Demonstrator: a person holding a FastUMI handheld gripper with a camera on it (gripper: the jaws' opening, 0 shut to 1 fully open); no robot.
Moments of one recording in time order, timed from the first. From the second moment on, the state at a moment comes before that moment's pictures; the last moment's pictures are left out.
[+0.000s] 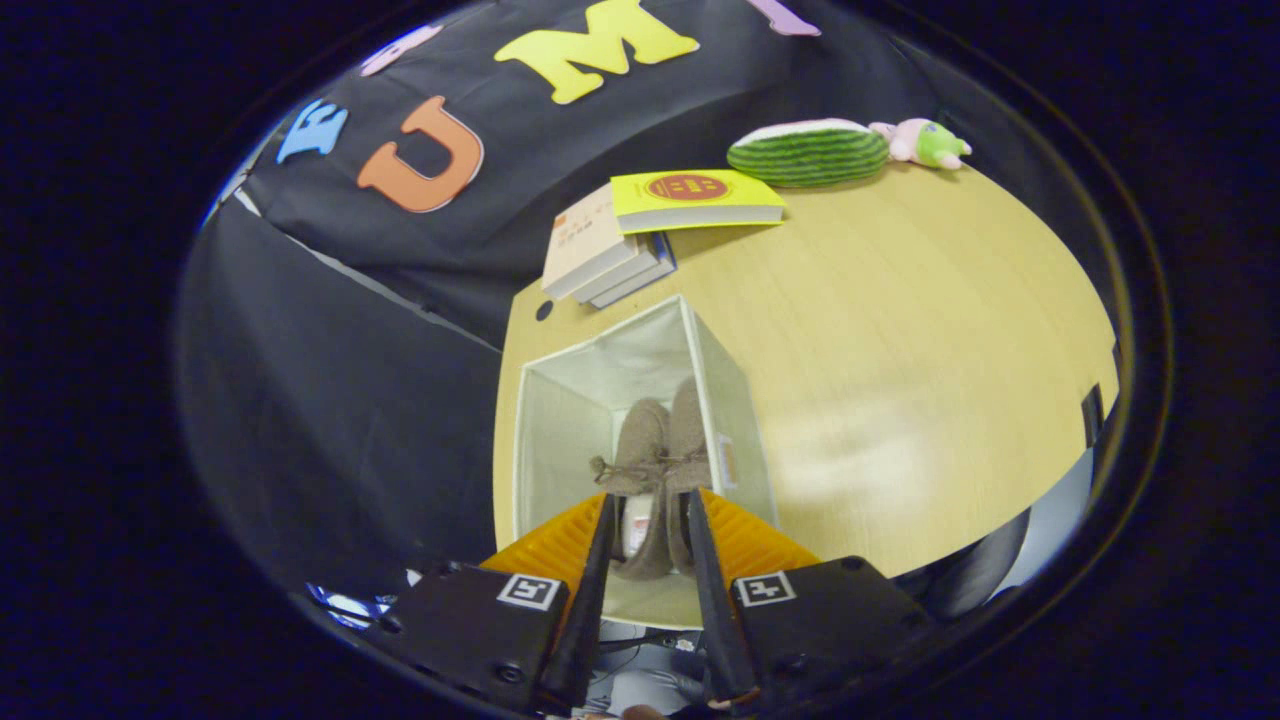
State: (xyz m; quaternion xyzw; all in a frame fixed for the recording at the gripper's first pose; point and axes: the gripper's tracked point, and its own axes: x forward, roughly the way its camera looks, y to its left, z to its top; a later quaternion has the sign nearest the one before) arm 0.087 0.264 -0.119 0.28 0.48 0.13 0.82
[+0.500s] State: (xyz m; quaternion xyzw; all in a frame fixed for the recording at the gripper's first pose) arm 0.109 0.185 -0.029 0.15 0.22 0.10 0.96
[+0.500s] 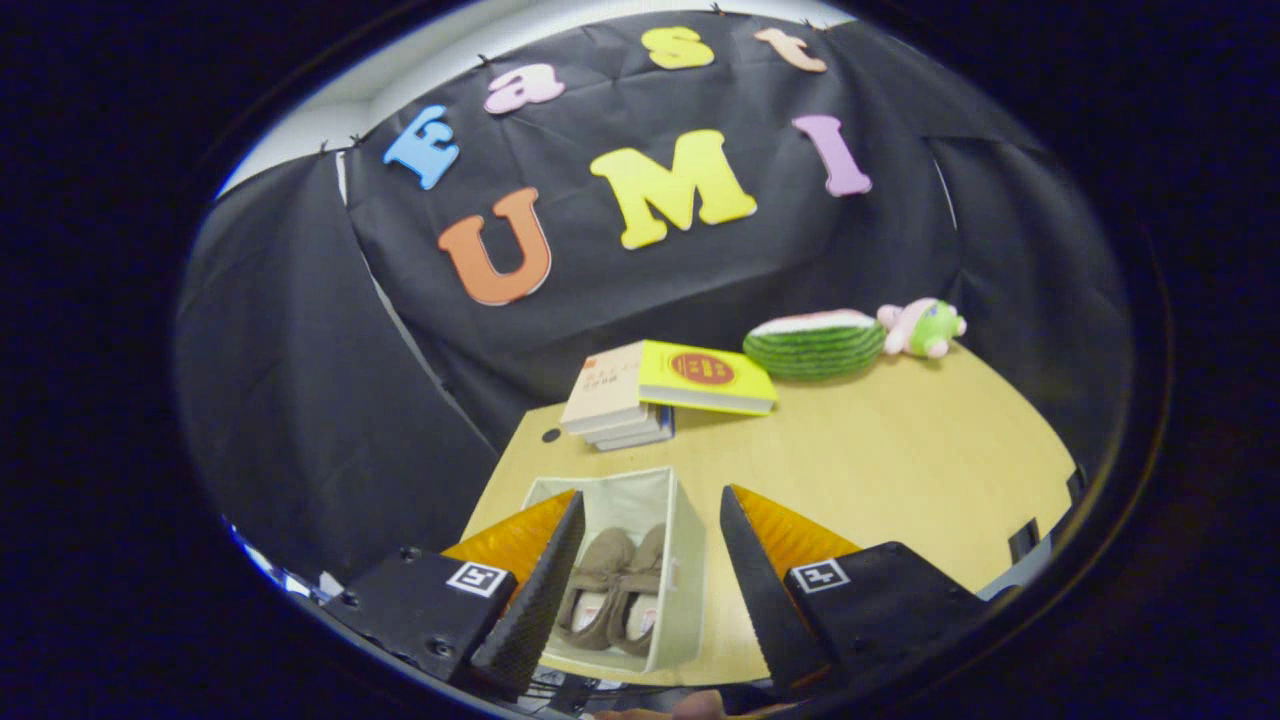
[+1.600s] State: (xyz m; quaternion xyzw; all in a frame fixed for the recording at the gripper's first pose) arm 0.002 0.106 0.019 0.06 -0.01 0.06 1.00
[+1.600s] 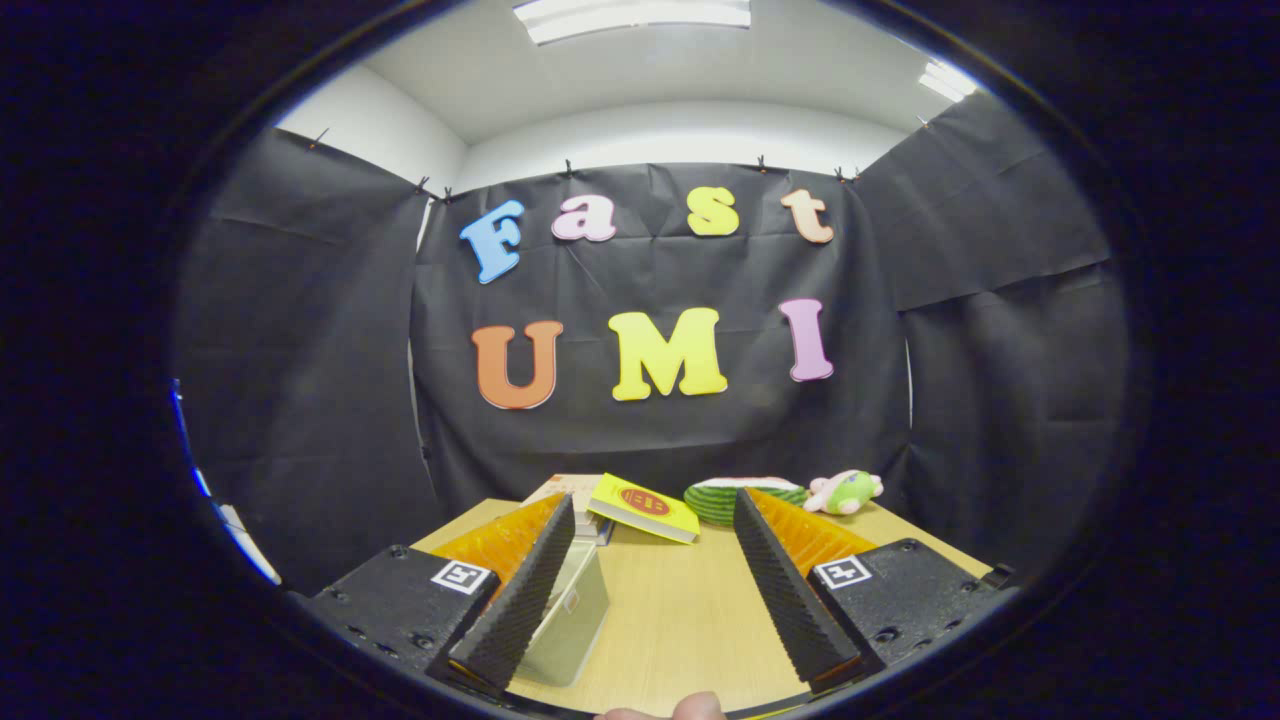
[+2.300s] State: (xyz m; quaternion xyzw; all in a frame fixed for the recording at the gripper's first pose) arm -0.004 0.101 0.031 0.04 -0.03 0.04 1.00
